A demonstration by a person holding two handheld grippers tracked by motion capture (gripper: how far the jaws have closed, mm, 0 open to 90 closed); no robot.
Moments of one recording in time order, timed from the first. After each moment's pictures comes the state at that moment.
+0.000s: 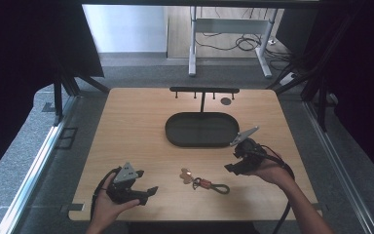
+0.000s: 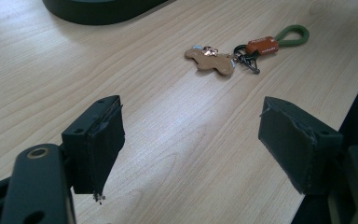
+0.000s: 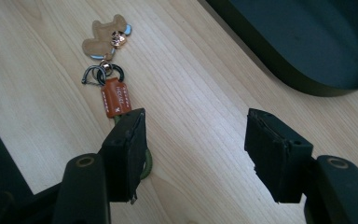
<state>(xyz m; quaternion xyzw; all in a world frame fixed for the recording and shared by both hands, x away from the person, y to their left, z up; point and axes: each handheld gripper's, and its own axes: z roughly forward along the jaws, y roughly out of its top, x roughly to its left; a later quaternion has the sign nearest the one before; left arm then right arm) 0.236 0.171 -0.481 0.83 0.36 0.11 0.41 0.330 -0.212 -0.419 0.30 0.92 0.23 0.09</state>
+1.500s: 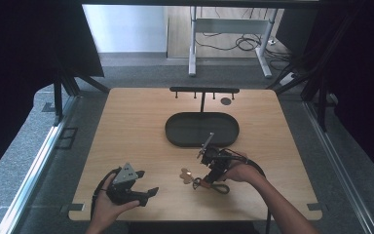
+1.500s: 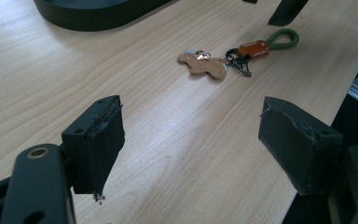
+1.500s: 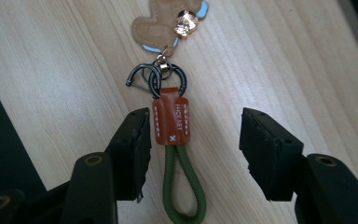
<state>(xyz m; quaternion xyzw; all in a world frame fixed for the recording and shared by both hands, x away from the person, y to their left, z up) 0.233 0.170 -0.477 0.83 0.35 0.11 0.42 0.341 -0.128 -0.464 0.21 0.97 0.12 0.01</state>
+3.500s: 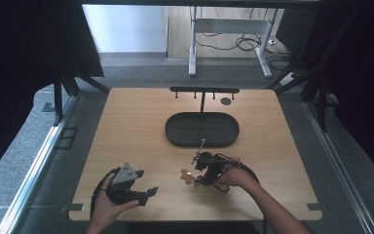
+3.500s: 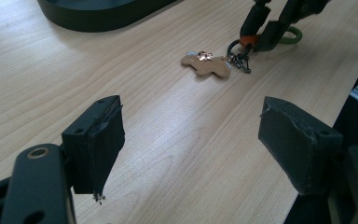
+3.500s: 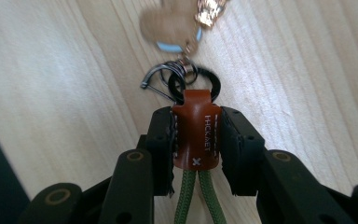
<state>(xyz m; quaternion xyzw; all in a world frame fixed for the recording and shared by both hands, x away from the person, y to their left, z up) 0.233 0.171 -0.477 0.83 0.35 0.11 0.42 0.340 -0.115 -0.487 0.20 0.97 0.10 -0.01</state>
